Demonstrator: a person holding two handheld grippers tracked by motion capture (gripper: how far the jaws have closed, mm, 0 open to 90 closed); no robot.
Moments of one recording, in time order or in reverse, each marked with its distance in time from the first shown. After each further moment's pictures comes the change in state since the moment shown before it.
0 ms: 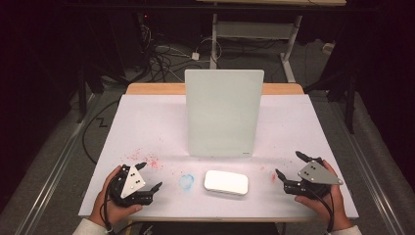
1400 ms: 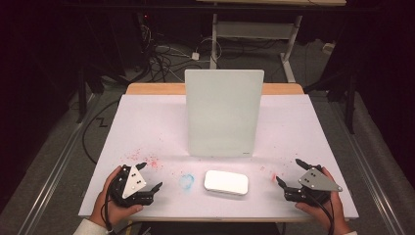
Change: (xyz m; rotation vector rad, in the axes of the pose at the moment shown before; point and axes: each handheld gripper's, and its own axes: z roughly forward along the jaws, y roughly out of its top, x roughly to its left) left arm -0.002 0.000 0.000 0.009 0.008 0.004; right arm 0.008 -0.020 0.000 0.020 0.023 0.023
